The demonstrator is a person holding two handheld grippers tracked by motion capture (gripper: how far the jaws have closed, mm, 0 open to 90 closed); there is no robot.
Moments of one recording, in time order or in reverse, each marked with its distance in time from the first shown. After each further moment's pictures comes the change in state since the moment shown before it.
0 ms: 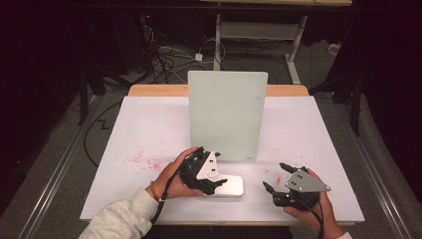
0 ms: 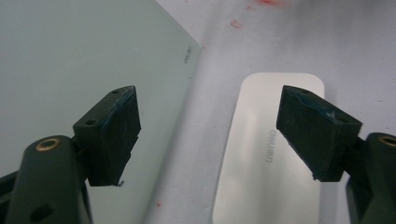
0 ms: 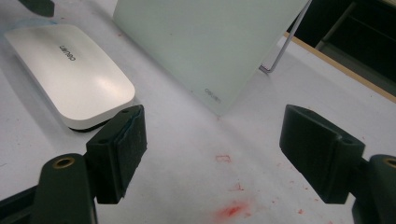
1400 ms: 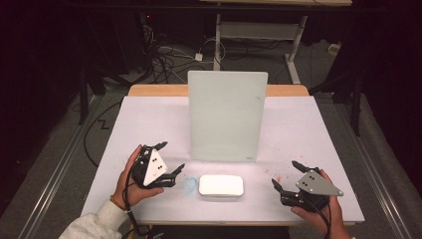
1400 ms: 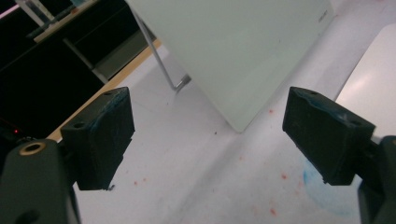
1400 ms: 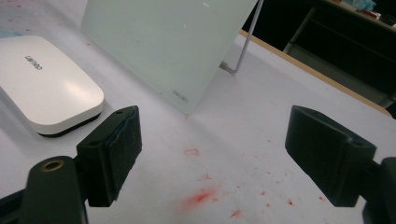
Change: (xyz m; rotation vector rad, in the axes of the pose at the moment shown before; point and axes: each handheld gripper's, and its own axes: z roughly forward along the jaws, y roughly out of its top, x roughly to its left) left arm 0.005 -0.096 -0.067 -0.074 0.394 -0.210; right arm -0.009 -0.005 -0.018 -0.031 -0.112 0.042
